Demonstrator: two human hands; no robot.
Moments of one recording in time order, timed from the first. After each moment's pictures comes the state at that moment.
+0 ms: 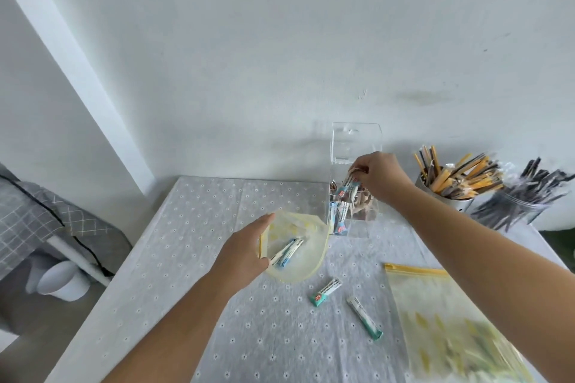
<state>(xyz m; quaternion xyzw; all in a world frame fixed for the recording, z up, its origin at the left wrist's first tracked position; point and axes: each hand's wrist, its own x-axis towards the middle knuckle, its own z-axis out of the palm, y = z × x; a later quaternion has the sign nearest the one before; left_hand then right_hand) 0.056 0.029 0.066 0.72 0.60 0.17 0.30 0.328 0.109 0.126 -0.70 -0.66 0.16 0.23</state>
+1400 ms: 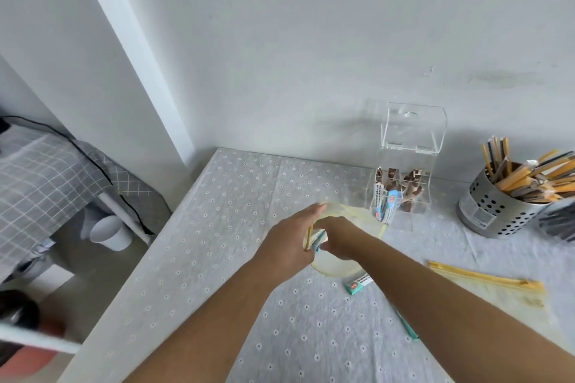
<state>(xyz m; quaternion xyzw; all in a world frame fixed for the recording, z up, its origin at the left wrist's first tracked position) 0.059 0.019 0.067 0.75 0.56 0.18 0.32 0.204 0.084 0.005 -0.57 -0.78 0.28 -0.04</state>
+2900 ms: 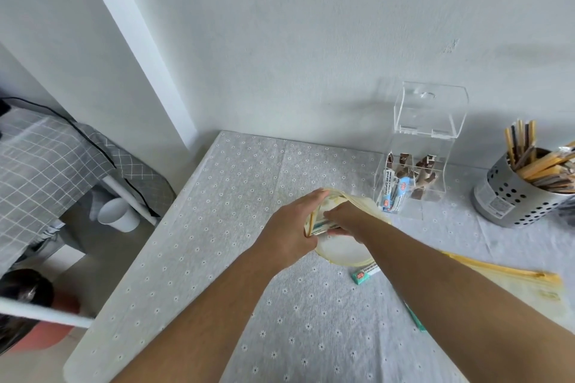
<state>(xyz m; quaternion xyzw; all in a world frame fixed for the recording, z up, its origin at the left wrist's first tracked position) 0.054 0.028 0.062 0.73 0.56 0.19 0.33 0.194 0.108 -0.014 -0.67 -0.40 0.60 0.15</state>
